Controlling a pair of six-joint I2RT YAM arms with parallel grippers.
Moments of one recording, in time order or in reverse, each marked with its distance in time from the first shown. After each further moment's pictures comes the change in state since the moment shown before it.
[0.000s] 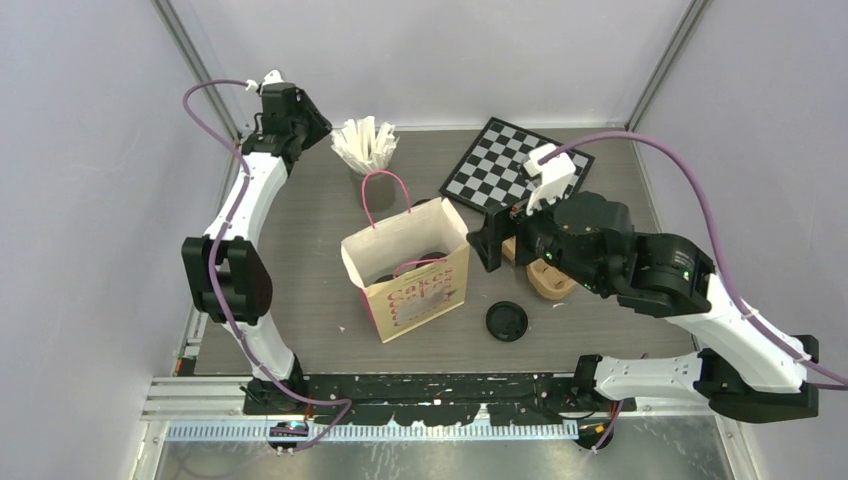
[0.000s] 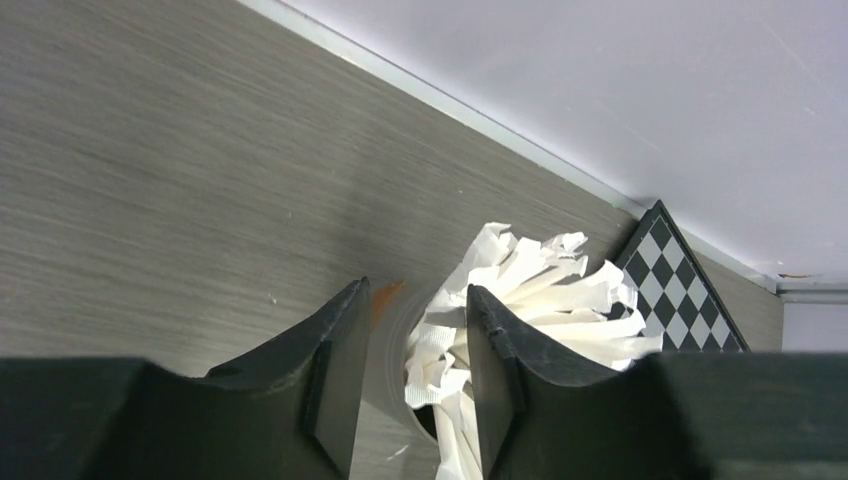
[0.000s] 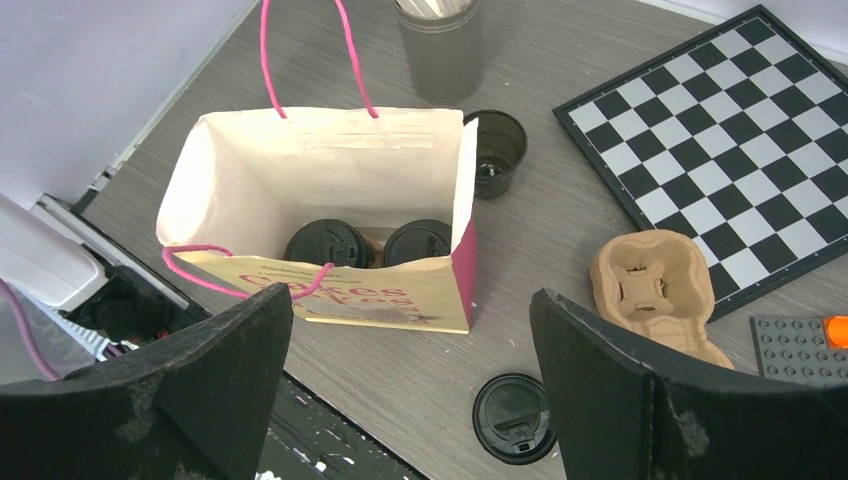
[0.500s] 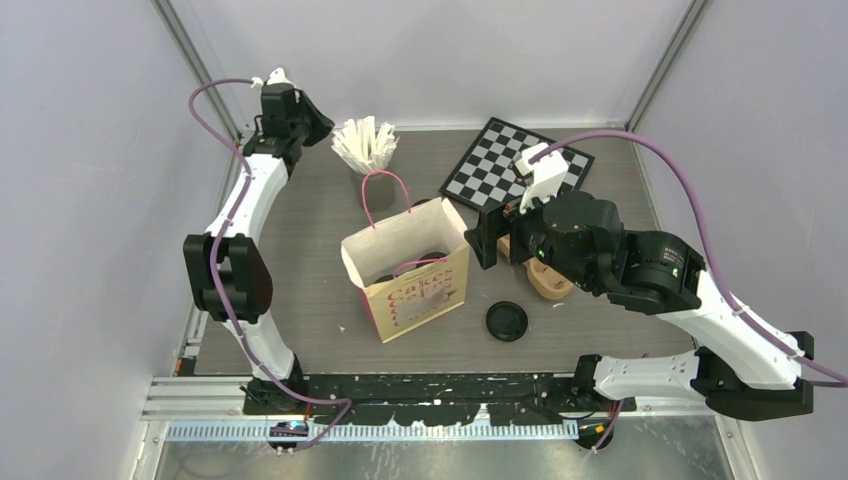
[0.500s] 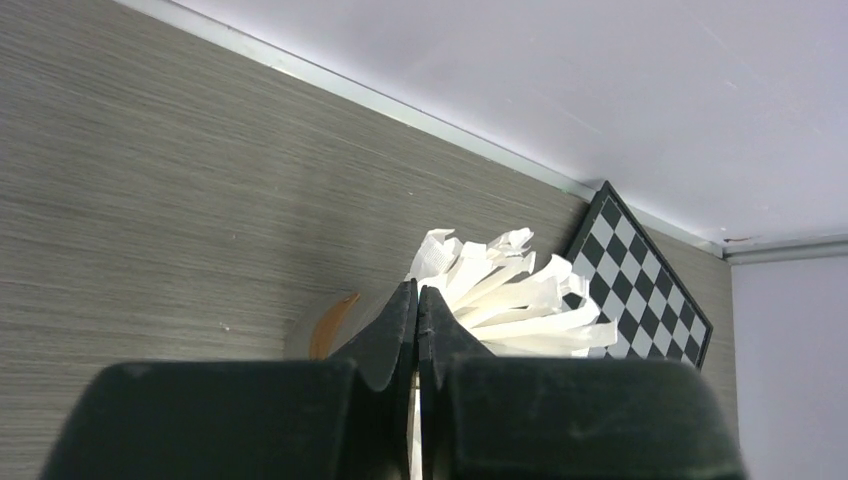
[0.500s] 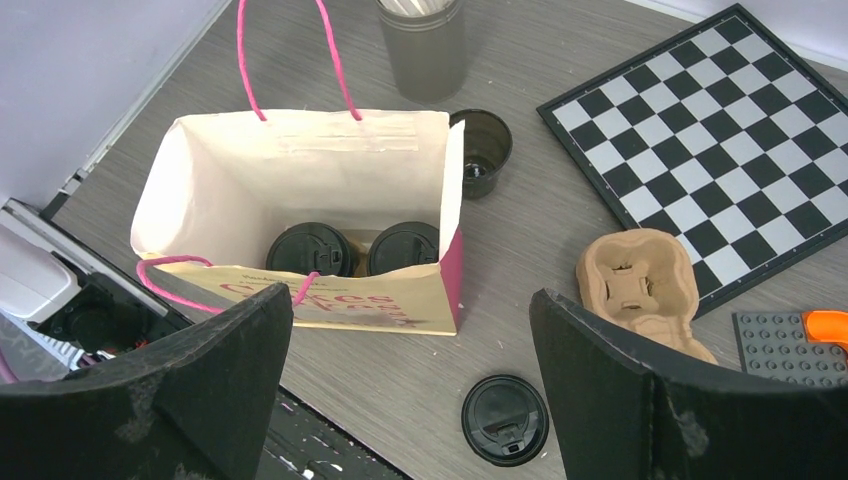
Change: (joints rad) left arm 0.014 0.025 -0.011 0.115 0.120 0.008; right arm 0.000 0.038 0.000 0.000 0.035 -0.008
